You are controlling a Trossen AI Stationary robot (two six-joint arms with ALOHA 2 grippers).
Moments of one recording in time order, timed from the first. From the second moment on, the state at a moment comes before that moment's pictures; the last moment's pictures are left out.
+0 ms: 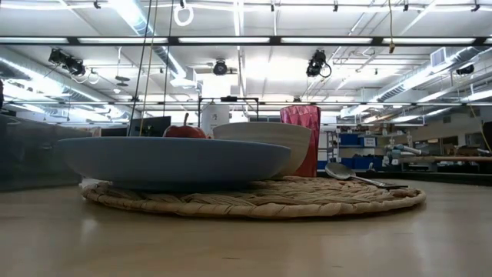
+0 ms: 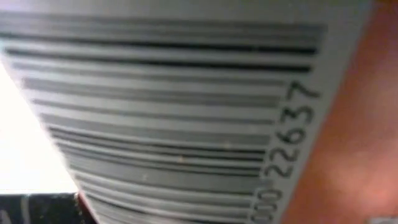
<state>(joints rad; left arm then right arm) -0.13 1.61 1.58 0.55 -0.20 -0.14 0.20 0.88 0.89 0.73 0.17 0.00</state>
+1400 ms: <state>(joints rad) 0.09 1.49 1.58 0.41 -0.05 -0.20 0.16 0.91 0.89 0.47 0.27 -0.05</state>
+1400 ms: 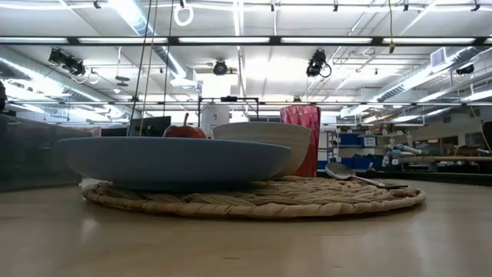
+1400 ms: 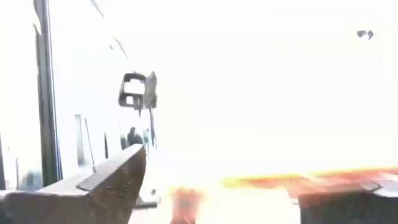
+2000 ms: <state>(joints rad) 0.24 1.21 1.57 -0.50 -0.65 -0.15 0.17 0.57 0.89 -0.04 0.30 -0.05</state>
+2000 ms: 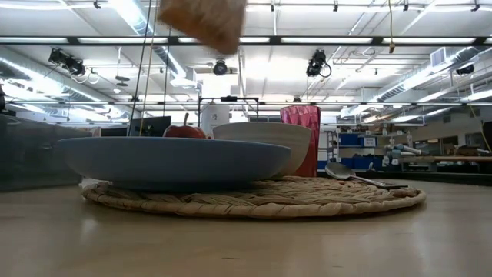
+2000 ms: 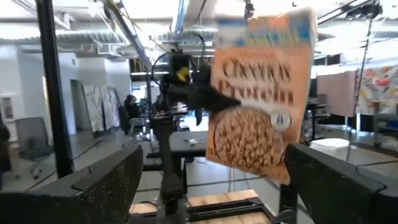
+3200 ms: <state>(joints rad) 0.59 0.89 0.44 -0.13 -0.86 -0.49 0.04 0.93 0.89 0.37 0.71 -0.16</state>
